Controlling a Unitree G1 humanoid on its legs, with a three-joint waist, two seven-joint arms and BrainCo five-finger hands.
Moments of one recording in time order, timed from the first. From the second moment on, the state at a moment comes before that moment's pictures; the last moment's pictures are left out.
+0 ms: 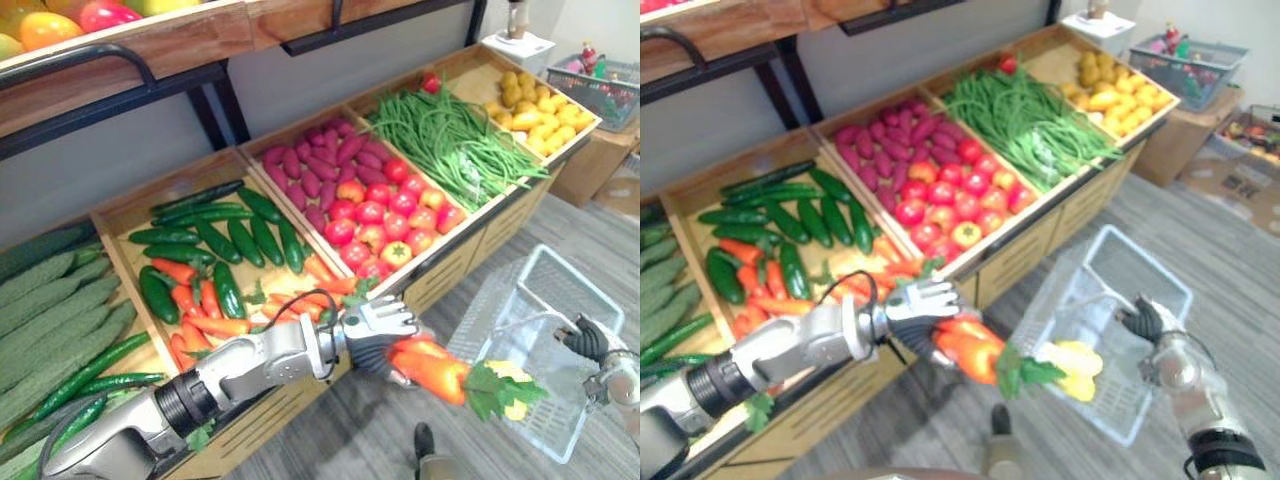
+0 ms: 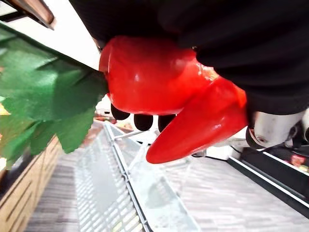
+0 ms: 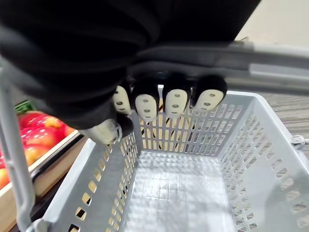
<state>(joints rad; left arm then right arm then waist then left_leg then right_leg) -0.52 0.71 -0.86 -0.15 0.51 -0.44 0.00 -0.03 -0.78 0.00 0.51 -0.39 -0.19 0.02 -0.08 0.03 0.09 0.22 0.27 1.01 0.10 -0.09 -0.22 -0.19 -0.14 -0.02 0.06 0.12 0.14</state>
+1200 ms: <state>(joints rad) -0.60 0.21 -1.09 0.21 0.53 -0.40 -0.12 -0.06 -0.88 0.21 0.16 -0.26 -0.21 0.27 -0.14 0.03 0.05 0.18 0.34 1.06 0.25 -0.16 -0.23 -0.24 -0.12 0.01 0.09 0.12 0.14</state>
